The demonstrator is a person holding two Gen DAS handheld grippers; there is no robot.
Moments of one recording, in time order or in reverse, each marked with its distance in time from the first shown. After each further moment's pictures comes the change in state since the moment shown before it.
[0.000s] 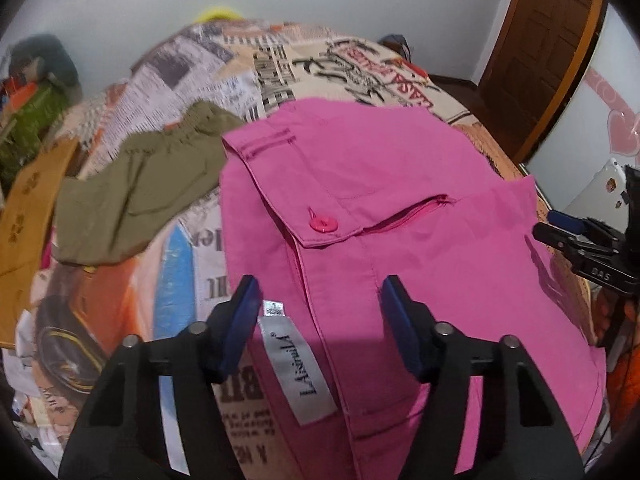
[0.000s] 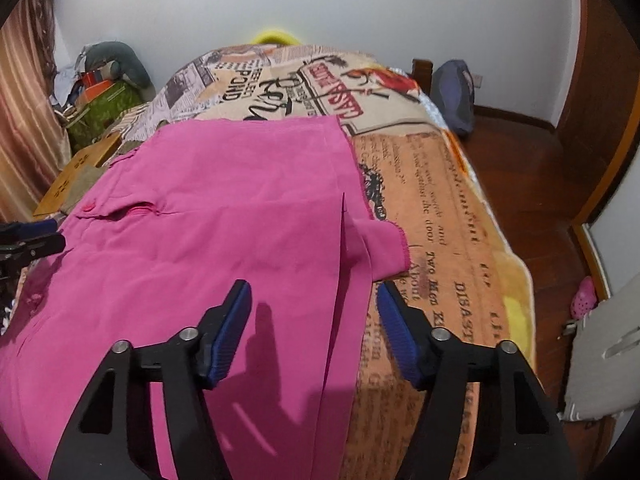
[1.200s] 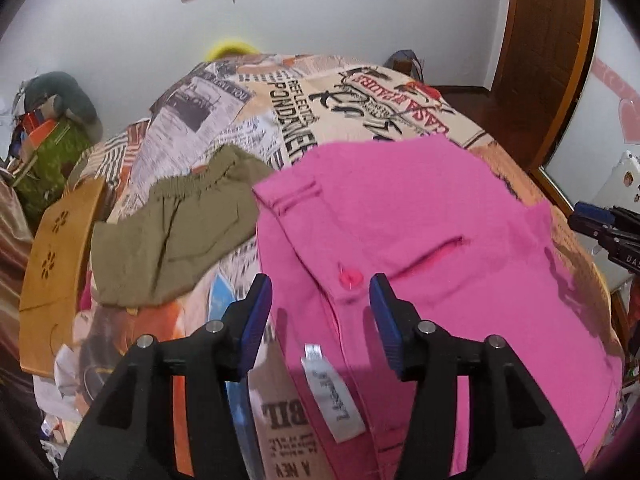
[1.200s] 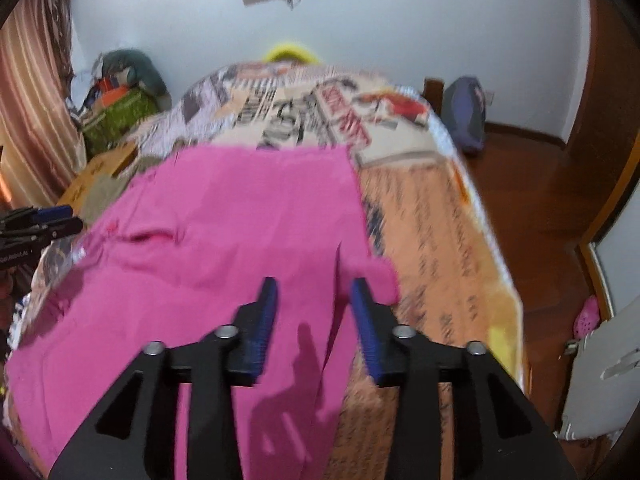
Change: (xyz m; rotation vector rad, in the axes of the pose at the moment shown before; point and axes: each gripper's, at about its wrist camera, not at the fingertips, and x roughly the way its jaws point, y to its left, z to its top) left arm -0.025 -0.003 0.029 0.081 -0.095 0.120; right arm -0.025 0.002 0.037 -0.057 -0.099 -0.005
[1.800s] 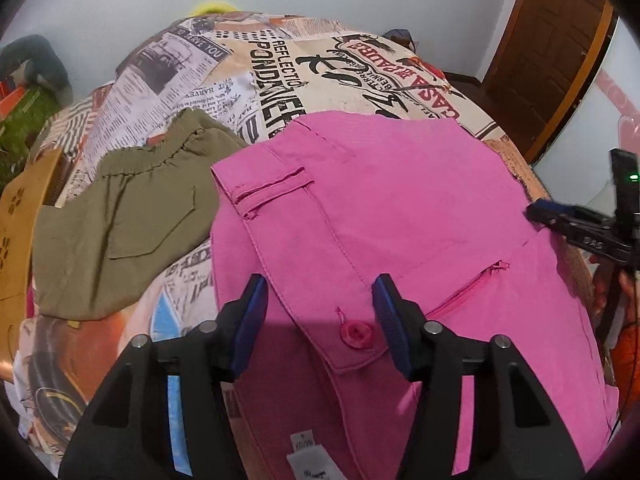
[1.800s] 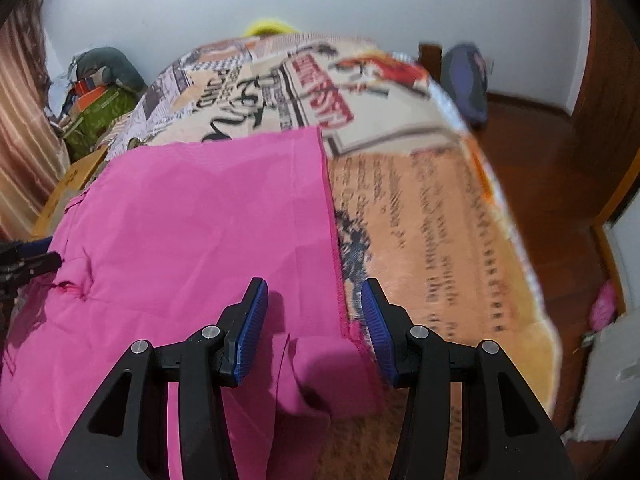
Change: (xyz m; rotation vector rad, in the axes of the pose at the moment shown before) left arm 0.078 0.013 0.012 -0.064 0.097 -0.125; right arm 0.109 -0.036 0.011 0.108 0.143 0.062
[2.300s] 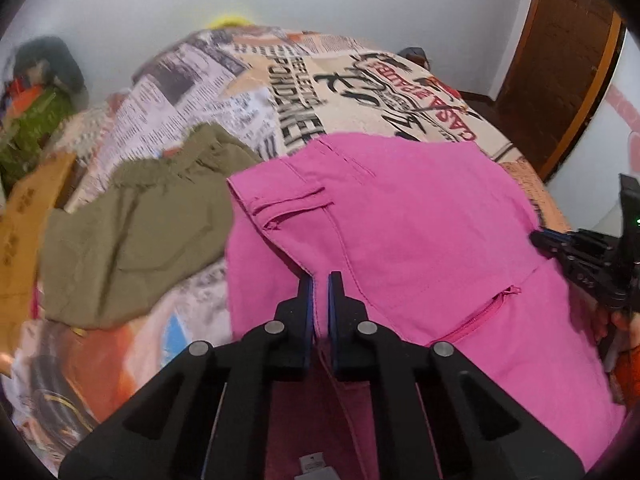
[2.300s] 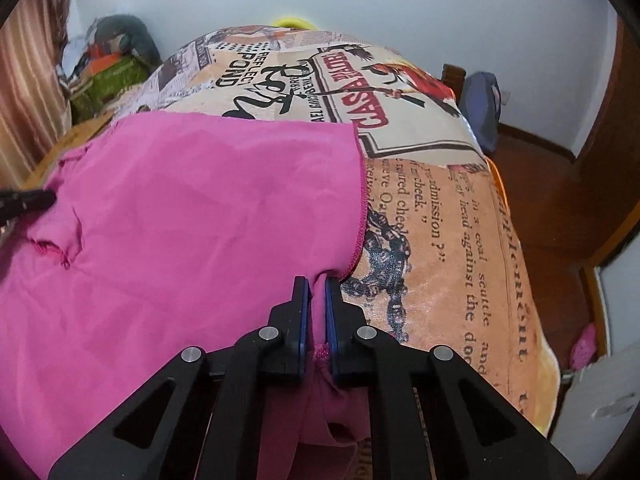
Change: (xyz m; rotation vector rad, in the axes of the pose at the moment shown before) left arm 0.000 0.005 0.007 -0.012 -0.071 0.084; right arm 0.007 0.032 -0.005 -0.207 -0.035 -0.104
